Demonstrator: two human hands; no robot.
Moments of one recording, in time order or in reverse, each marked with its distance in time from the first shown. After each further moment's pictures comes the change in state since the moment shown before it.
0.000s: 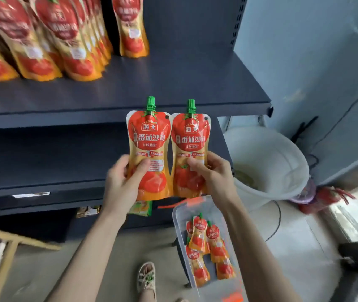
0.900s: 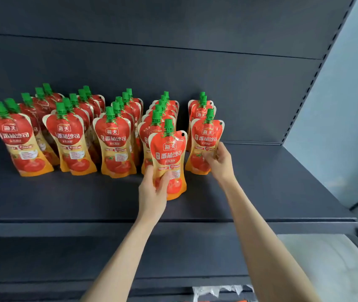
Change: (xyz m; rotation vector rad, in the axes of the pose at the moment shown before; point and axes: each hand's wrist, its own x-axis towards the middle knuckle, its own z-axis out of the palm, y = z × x) left_hand 0.230 0.070 -0.104 0.008 0.105 0.388; right_hand 0.287 -0.101 0.167 -0.175 0.088 -0.402
